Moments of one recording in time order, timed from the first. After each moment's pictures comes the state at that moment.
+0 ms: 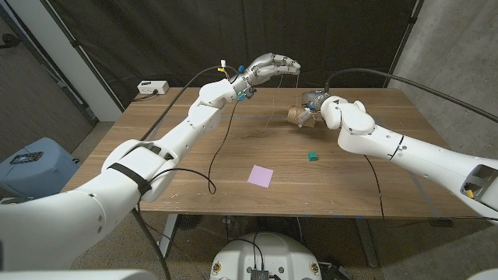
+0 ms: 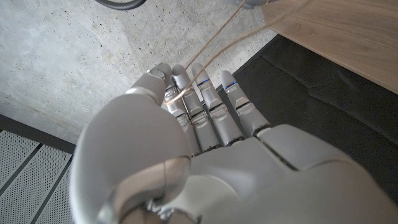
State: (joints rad) left arm 0.26 0.16 0.56 -0.82 -0.42 -0.51 -0.63; left_hand 1.12 0.08 0.44 -0.16 0.37 1.03 -0.06 0.34 0.20 0.87 -0.16 0.53 0.49 0.81 -0.17 0.39 0.25 0.51 -0.01 0.40 0.20; right arm -0.36 -0.82 -1.03 -1.90 -0.62 -0.77 0.36; right_hand 1.10 -0.14 0.39 -0.16 0.17 0.77 0.11 0.32 0.30 0.70 0.07 0.67 0.41 0.78 -0.05 0.38 0.54 0.54 -0.05 0.21 0.17
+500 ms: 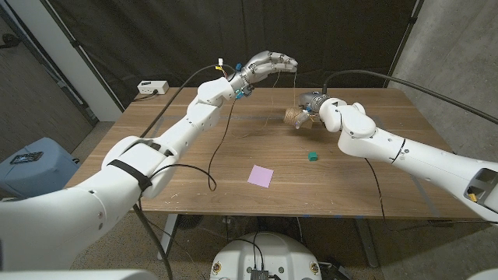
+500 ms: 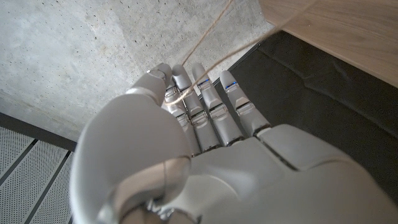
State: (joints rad) left arm 0.23 0.15 0.54 -0.78 -0.42 -0.52 -0.62; left_hand 1.12 0.08 0.44 -0.16 0.37 1.02 -0.05 0.34 0.20 0.87 -0.16 0.52 0.49 0.81 -0.17 0.38 0.25 0.51 -0.01 0.40 0.20; right arm -0.38 -0.83 -1.02 -1.95 -0.63 -0.75 0.36; right_hand 1.10 -0.14 0.38 -0.16 0.17 0.77 0.11 0.33 0.30 0.70 0.07 0.68 0.41 0.78 -0.06 0.37 0.54 0.55 -0.05 0.21 0.17
